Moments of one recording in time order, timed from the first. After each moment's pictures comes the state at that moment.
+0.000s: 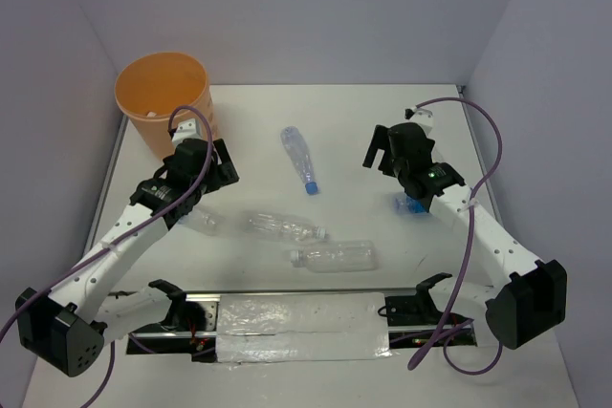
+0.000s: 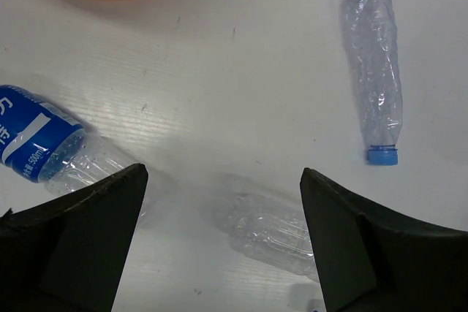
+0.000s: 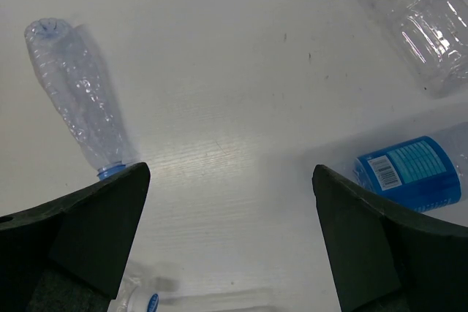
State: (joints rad) left arm -0.45 1.04 0.93 -0.56 -0.38 -0.63; right arm 0.40 1.14 0.96 -0.45 0.36 0.52
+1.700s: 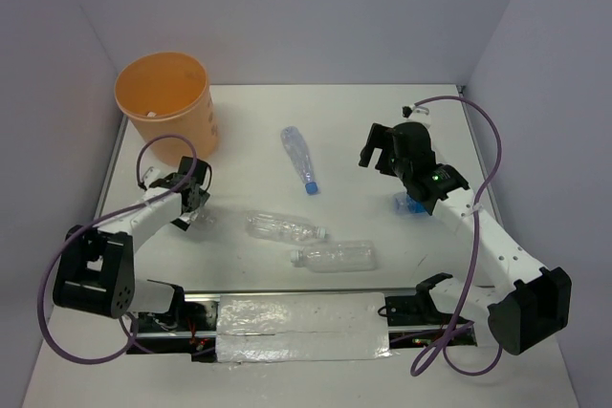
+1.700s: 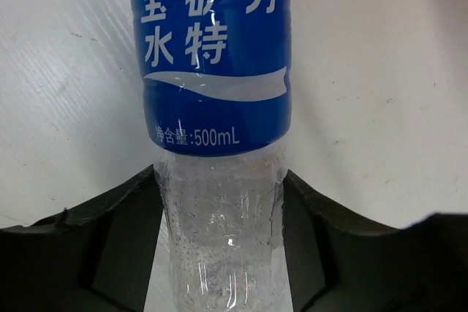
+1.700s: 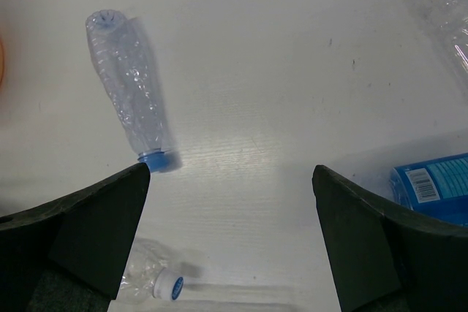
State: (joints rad) left arm -0.18 1.36 0.71 -0.57 -0.49 -1.23; right arm 0.40 1.11 0.96 -0.41 0.25 0.51
